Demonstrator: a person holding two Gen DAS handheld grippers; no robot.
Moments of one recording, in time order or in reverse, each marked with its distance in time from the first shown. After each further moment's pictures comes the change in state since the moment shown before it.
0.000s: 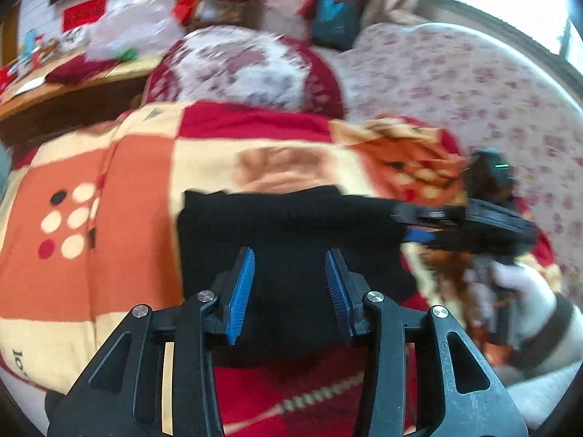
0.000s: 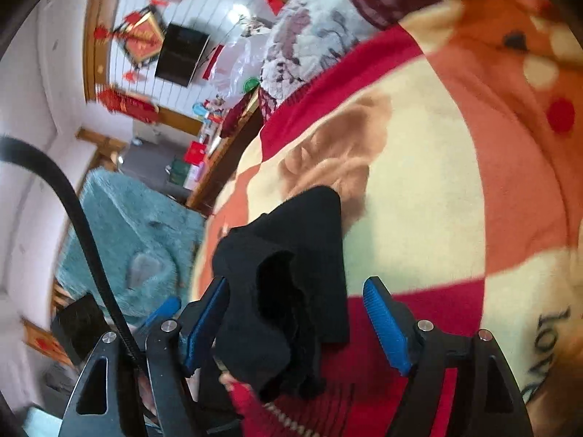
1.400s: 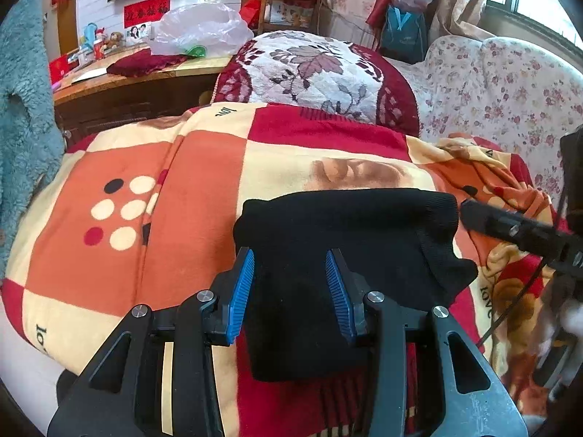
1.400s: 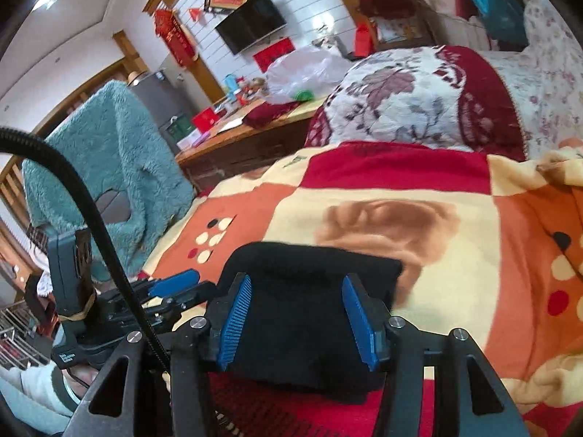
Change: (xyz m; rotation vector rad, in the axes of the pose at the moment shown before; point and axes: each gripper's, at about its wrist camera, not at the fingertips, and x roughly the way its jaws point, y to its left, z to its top) left arm 0.004 0.015 0.003 -0.095 -0.049 0.243; right arm 0.015 0.102 0.005 -0.459 -0.050 -0.188
